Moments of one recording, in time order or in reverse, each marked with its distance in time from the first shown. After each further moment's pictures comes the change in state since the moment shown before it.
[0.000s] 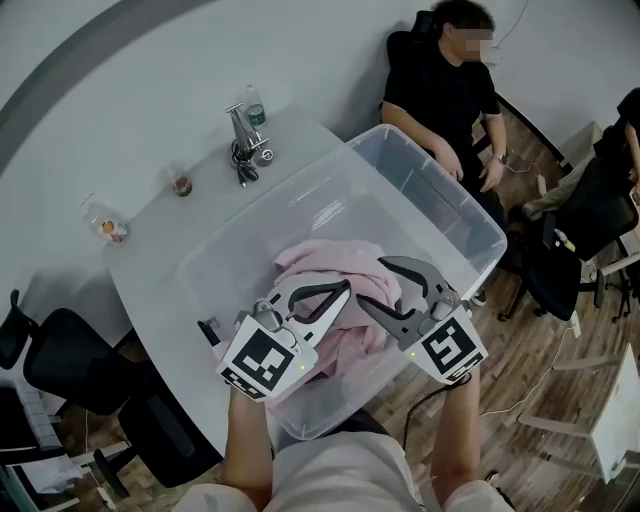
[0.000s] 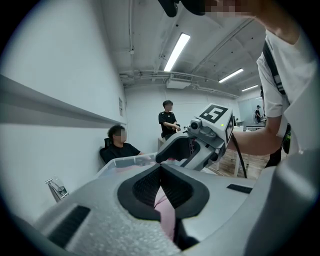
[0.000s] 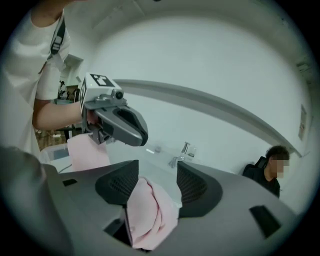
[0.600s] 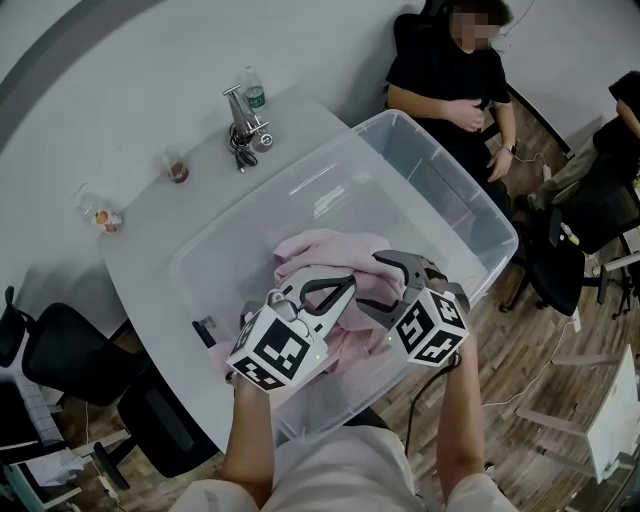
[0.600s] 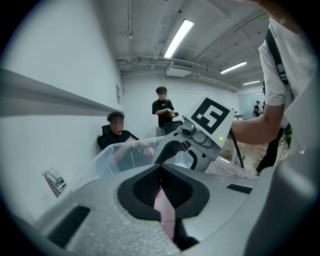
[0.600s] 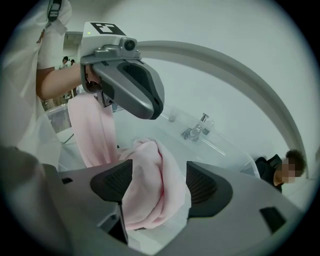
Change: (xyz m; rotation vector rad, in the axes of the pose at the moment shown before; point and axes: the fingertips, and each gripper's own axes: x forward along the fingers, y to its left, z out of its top) left arm 0.028 0.007 -0.051 -0.032 0.159 -0.023; right arm 0.048 0.010 -0.083 -0.139 0.380 0.166
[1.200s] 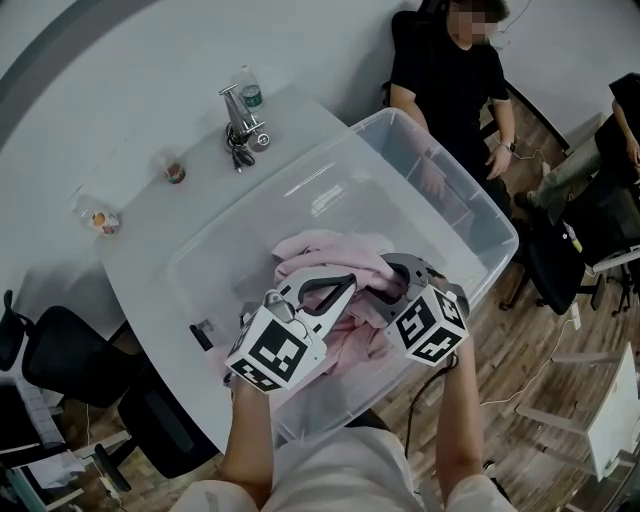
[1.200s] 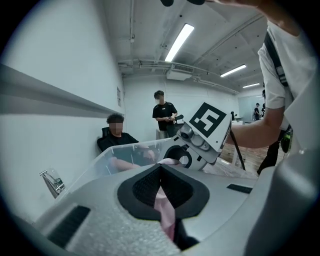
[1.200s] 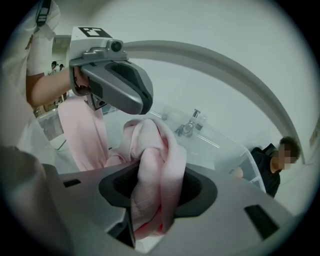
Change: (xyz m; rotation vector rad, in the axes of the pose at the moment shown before) left arm 0.003 0.004 0.007 -0.003 -0.041 -0.004; right arm 0.001 -0.014 -0.008 0.095 0.009 -0.056
